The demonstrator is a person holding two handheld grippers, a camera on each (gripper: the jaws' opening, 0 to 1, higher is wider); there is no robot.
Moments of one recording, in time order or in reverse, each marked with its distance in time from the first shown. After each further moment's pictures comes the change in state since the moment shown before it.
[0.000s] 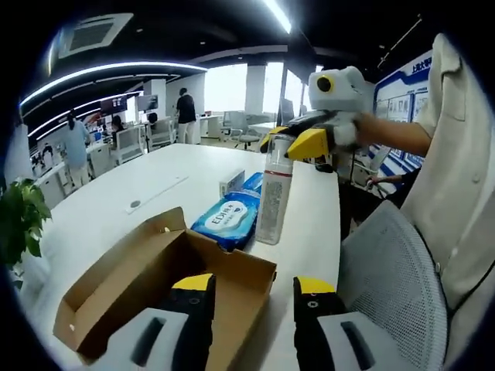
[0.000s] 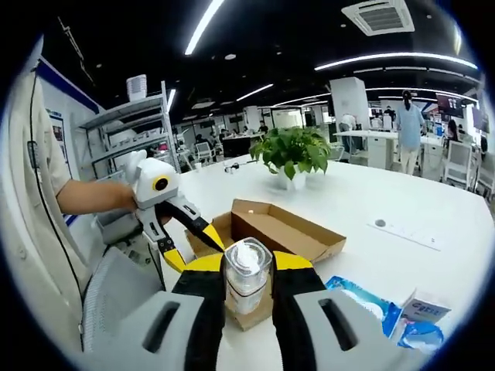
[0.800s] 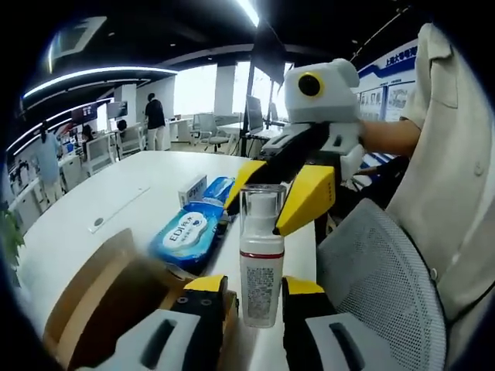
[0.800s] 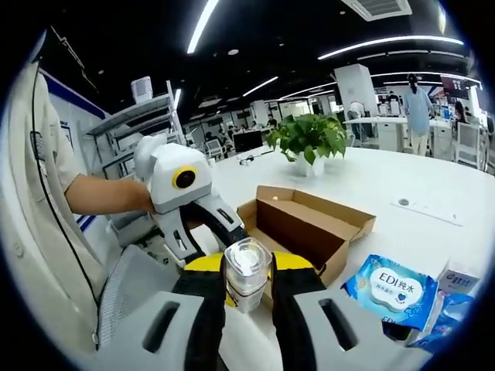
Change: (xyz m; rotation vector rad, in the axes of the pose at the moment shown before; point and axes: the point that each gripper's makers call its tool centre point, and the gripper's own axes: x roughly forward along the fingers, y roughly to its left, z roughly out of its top) left arm 0.044 -0.051 0.016 0.084 -0.003 -0.166; right arm 0.015 0.051 -0.029 0.075 0.022 0.076
